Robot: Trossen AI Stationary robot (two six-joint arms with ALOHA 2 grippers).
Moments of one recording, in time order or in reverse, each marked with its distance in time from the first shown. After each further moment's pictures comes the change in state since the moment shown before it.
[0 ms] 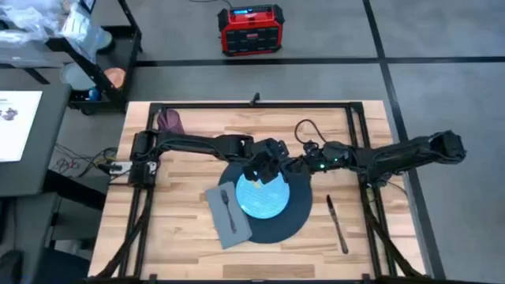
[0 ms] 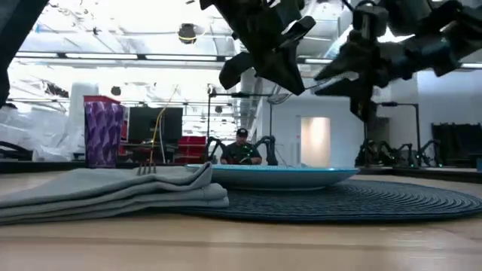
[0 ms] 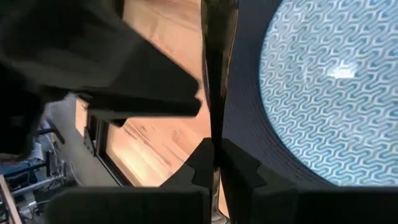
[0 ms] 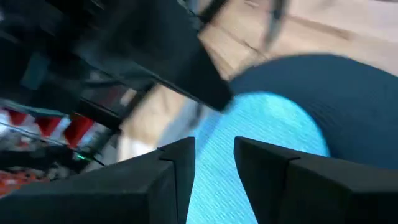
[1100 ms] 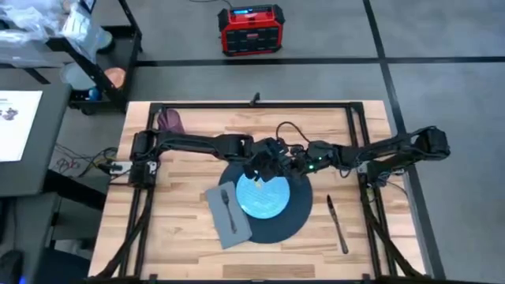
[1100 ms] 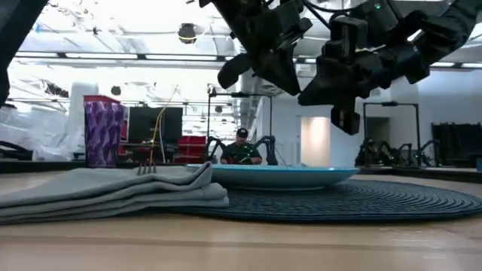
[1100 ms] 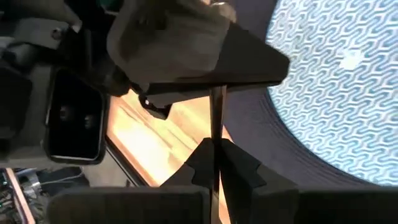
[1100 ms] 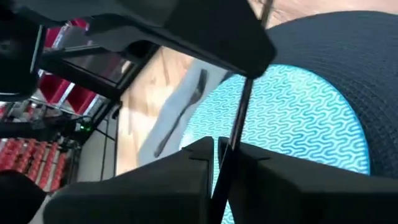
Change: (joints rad) left arm 0.006 -0.001 0.003 -0.015 -0.060 -0.027; right arm -0.025 0.212 0.115 -0.041 -0.145 -0.041
